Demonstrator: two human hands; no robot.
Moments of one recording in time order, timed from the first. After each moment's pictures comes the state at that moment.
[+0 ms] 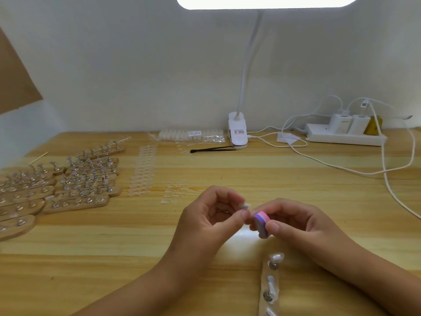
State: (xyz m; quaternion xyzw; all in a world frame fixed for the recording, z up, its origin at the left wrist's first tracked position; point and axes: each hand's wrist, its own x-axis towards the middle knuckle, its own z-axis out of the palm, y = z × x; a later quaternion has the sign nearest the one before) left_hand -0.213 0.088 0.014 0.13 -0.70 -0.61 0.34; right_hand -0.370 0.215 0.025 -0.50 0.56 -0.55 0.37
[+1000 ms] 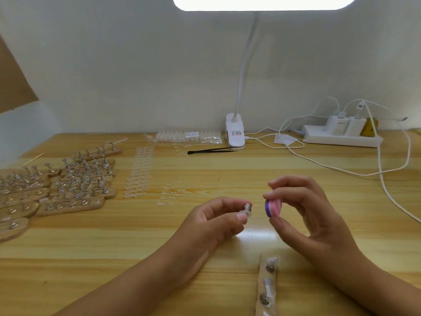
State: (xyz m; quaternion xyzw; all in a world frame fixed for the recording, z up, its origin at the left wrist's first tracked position) left_hand -0.219 0.082 0.017 0.16 -0.56 -0.79 0.18; right_hand -0.374 0.215 0.014 -0.60 0.57 -0.56 0.03
